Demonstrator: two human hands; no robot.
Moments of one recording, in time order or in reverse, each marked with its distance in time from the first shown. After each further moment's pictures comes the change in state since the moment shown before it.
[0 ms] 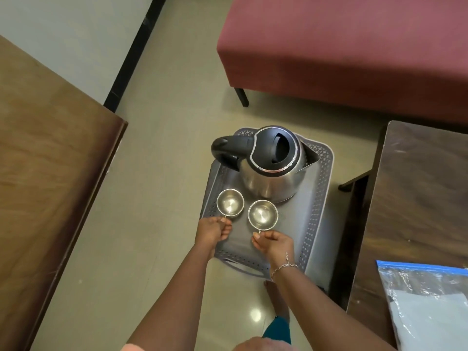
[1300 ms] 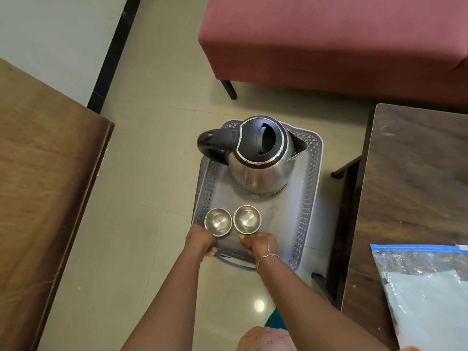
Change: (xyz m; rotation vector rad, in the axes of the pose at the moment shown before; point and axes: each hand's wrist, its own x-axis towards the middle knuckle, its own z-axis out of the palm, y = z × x) left_hand 0.009 -0.016 -0.010 0.338 0.060 -0.217; right_hand 0.023 0.027 0.004 -0.355 0.036 0.205
